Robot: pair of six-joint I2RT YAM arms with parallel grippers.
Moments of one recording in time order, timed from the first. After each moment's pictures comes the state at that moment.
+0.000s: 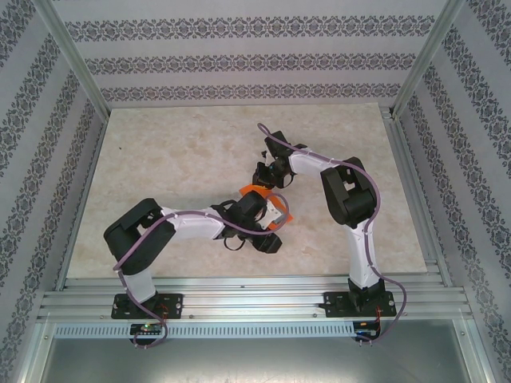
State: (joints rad) left arm -0.90 1.76 0.92 -0.08 0.51 -0.27; right arm 0.46 2.20 1.56 -0.54 -0.45 0.58
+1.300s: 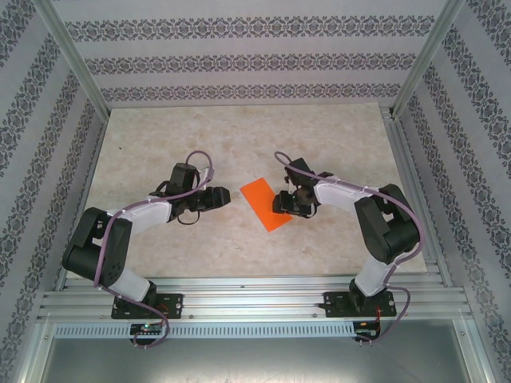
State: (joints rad) left arm -0.35 1.54 0.72 0.01 0.56 -0.62; right arm 0.50 1.74 0.98 -0.49 -0.24 0.52
